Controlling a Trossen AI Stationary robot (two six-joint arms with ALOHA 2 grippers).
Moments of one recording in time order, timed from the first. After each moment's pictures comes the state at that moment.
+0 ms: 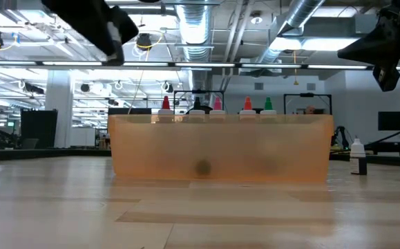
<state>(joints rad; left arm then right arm) -0.38 1.44 1.06 -0.56 -0.14 -0.23 0.67 0.20 0.20 -0.21 0.94 0.69</state>
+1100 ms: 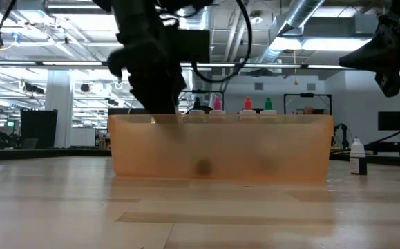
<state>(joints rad) -0.21 1.87 1.29 -0.58 -0.17 -0.13 0.67 0.20 0.20 -0.30 0.94 0.76</state>
